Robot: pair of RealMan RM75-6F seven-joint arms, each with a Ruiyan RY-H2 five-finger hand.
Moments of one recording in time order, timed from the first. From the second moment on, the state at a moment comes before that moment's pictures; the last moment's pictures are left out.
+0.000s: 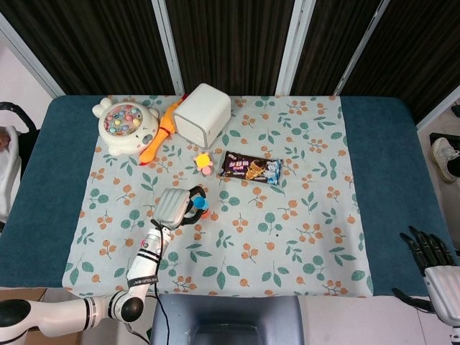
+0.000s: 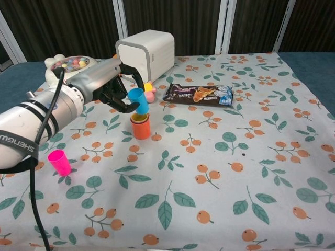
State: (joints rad) left arm -0.76 -1.76 -0.30 -1.46 1.04 1.11 0.36; right arm -0.06 -0.95 -0.08 -1.69 -1.69 1.57 0.07
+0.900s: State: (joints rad) left arm -0.77 -1.78 -0.28 -1.38 1.03 1.07 0.35; right arm -0.06 -0.95 -0.08 -1.69 -1.69 1.58 0.07
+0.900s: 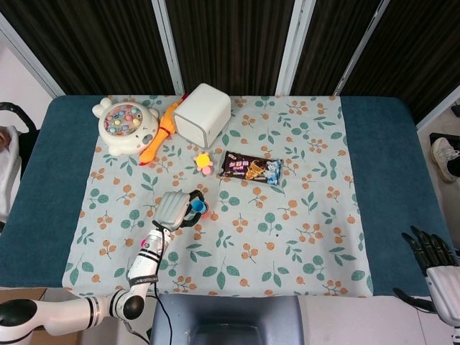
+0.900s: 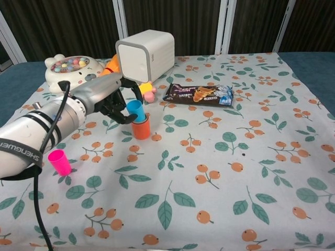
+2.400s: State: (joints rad) left arm -0.42 -1.54 0.04 -1.38 1.42 1.19 -0.01; right arm -0.05 -0.96 -0.08 -1.70 -1.70 1.55 0.03
